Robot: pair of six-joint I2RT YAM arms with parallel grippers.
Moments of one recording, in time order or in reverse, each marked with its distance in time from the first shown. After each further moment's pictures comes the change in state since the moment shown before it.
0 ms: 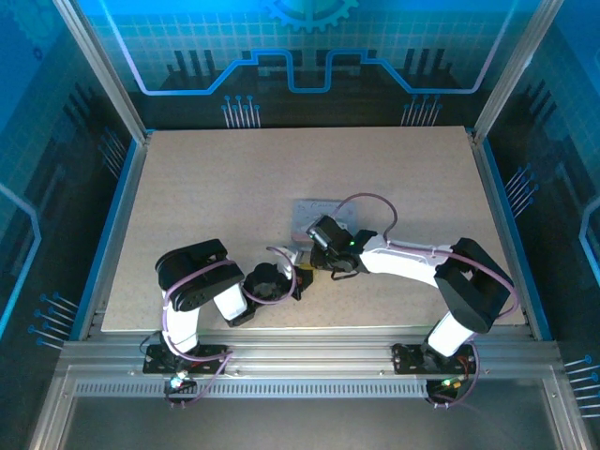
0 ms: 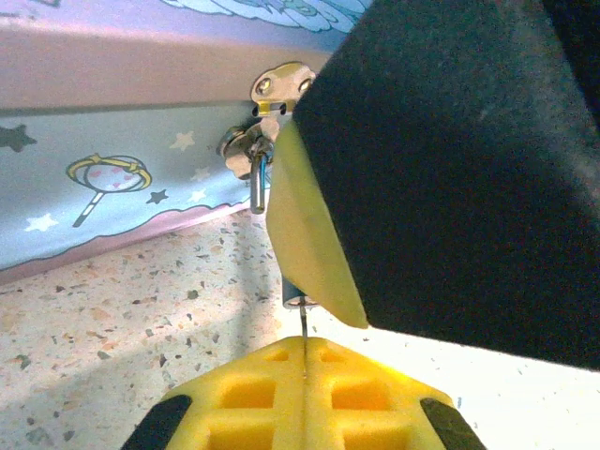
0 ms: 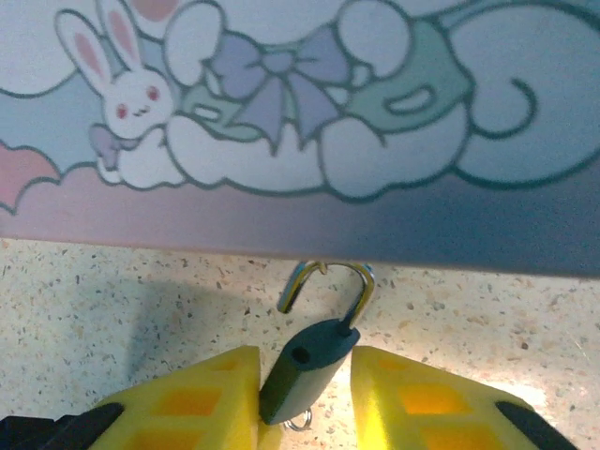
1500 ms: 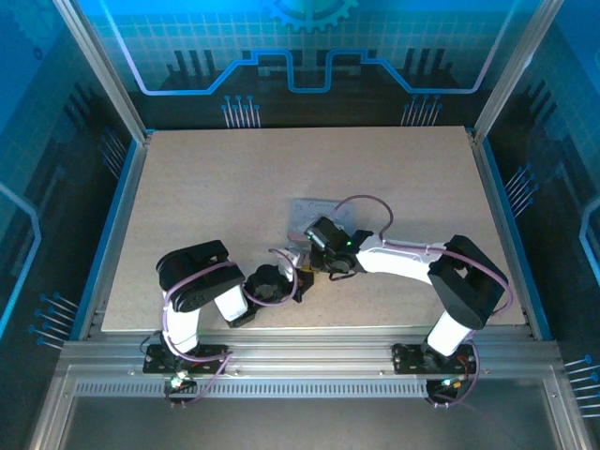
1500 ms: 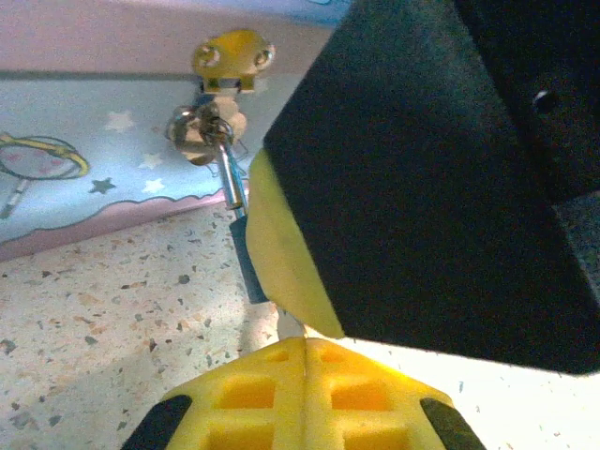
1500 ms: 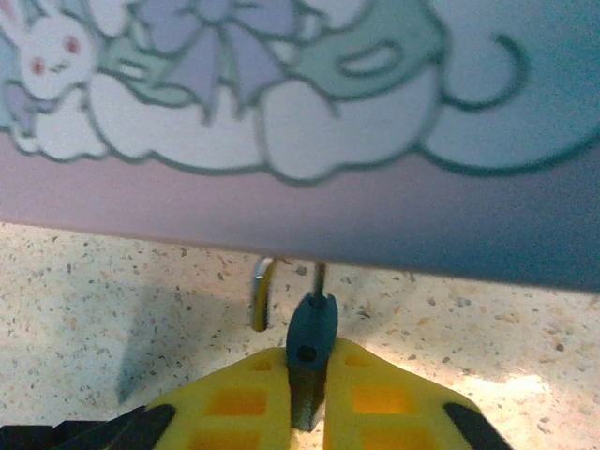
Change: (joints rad) left arm -0.017 -0.001 0.000 -0.017 -0.016 0.013; right arm 0.006 0.035 0.006 0.005 -0.024 0.003
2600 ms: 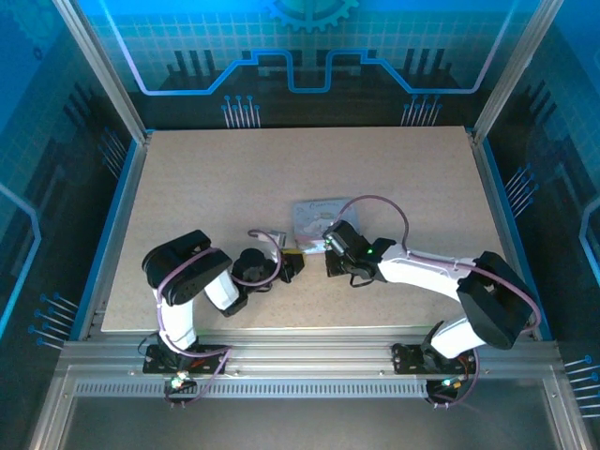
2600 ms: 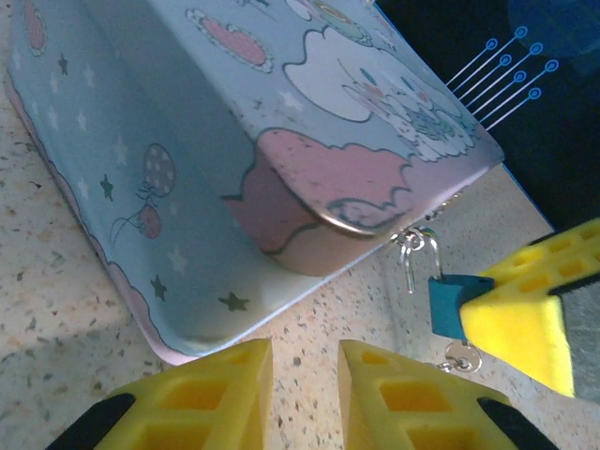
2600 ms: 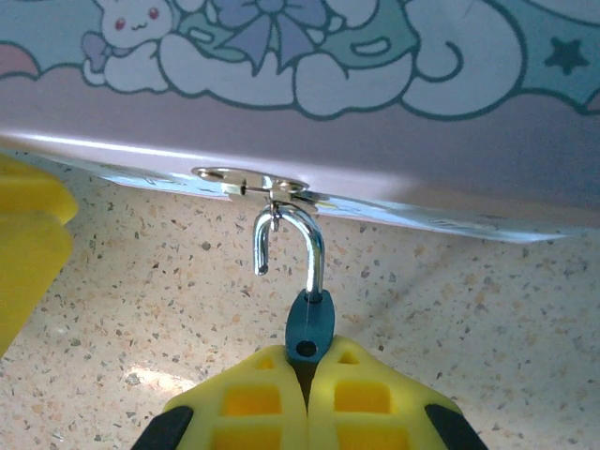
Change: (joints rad) left arm 0.211 -0.024 0.011 0.007 0.151 -0.164; right arm -0.042 -0.185 -0.154 0.042 0.066 -0.372
